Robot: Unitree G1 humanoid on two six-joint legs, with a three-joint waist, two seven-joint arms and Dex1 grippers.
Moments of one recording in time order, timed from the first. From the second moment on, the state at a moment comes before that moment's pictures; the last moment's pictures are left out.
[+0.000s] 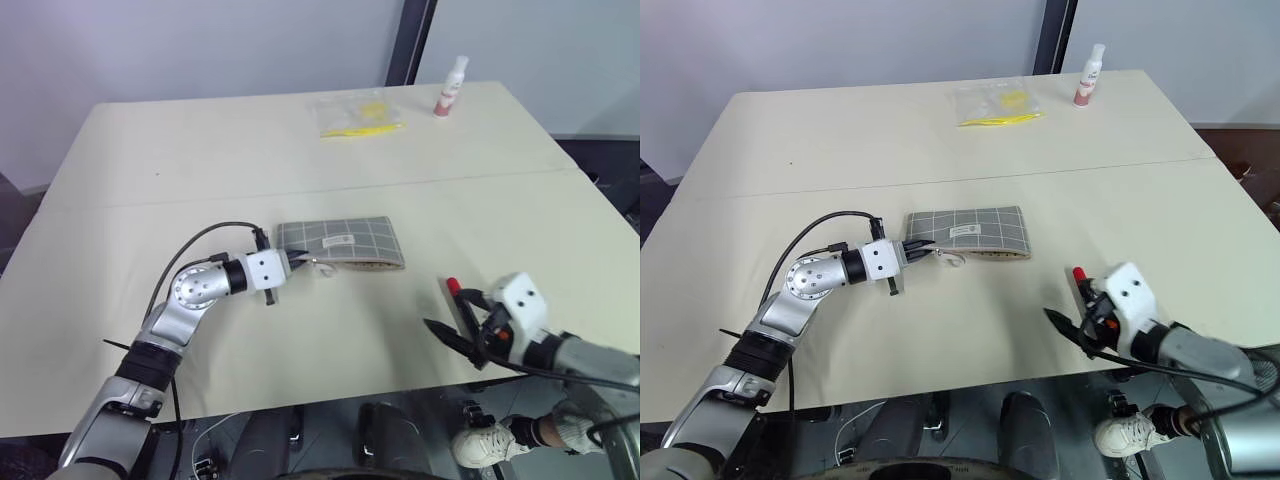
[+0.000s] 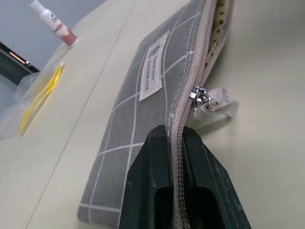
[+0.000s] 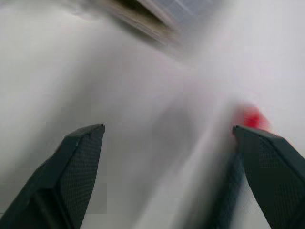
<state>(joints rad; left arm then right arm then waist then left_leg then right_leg) -0.41 0.48 -0.24 0.28 0.10 -0.40 -0.77 0.35 -0.57 -0.37 -0.69 0.38 0.74 0.64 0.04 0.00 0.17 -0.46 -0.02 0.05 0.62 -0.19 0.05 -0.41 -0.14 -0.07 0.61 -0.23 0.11</state>
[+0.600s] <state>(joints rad) -0.48 0.46 -0.25 0.36 0.10 -0.45 -0.82 0.45 -0.49 -0.35 -0.70 0.36 0.78 0.46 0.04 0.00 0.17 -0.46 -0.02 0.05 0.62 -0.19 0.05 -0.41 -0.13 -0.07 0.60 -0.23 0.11</state>
